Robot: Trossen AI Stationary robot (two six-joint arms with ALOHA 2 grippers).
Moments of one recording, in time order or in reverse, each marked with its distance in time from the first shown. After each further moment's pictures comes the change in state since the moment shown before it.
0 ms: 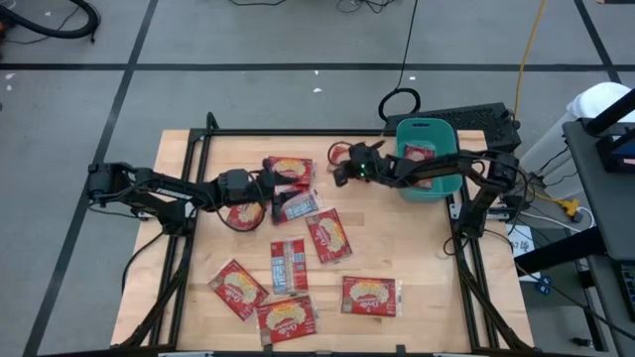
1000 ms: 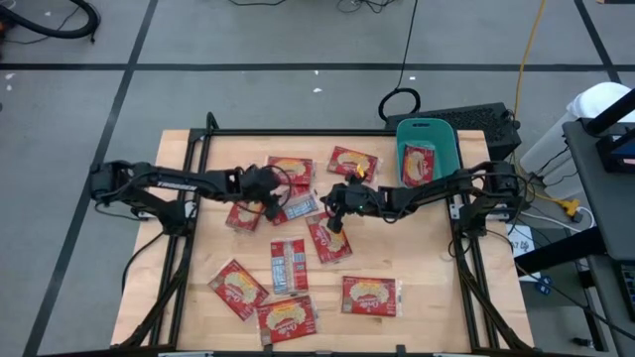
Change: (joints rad) left arm 0.024 0.008 0.237 -1.099 -0.161 -0.328; right arm 0.334 0.000 0.001 0.138 0.003 -0.362
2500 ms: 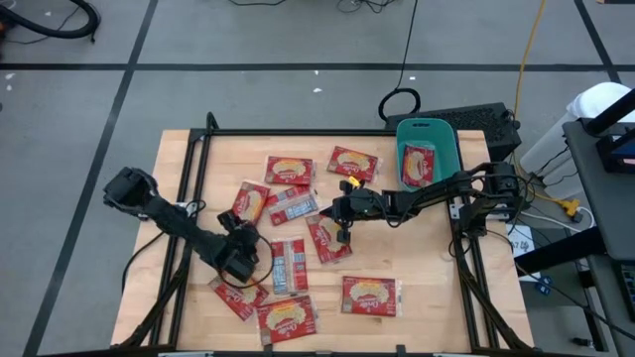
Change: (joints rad) left arm -0.751 0.247 0.001 -0.427 -0.471 -0.690; right arm 0.018 0.000 -0.074 0.112 -0.190 -0.240
